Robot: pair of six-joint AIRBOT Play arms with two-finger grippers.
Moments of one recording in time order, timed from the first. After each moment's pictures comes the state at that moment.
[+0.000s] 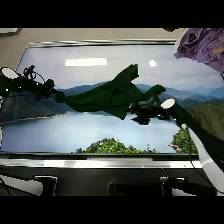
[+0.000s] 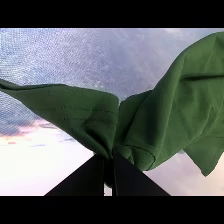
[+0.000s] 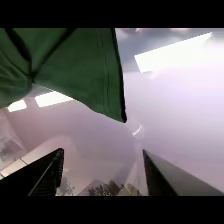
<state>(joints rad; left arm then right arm) 0.17 -1.71 1.61 1.02 -1.30 -1.66 0.18 -1.46 0.95 -0.67 0.86 1.73</state>
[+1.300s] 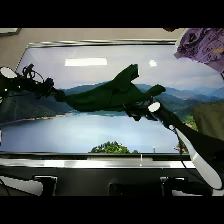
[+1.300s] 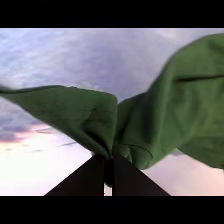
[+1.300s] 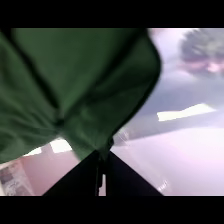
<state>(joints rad) 0.18 -1.68 1.61 0.96 -1.29 -1.62 0.30 -1.49 0.98 -0.59 0.54 1.72</state>
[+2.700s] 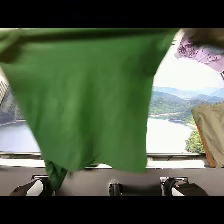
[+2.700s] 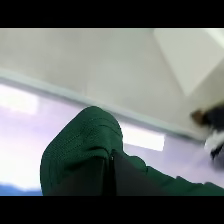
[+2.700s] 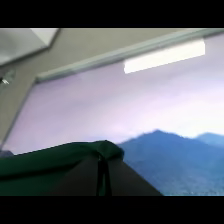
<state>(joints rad) 0.37 -0.97 1.59 0.95 -1.02 -1.54 0.12 -1.18 1.77 -1.24 1.05 1.89</state>
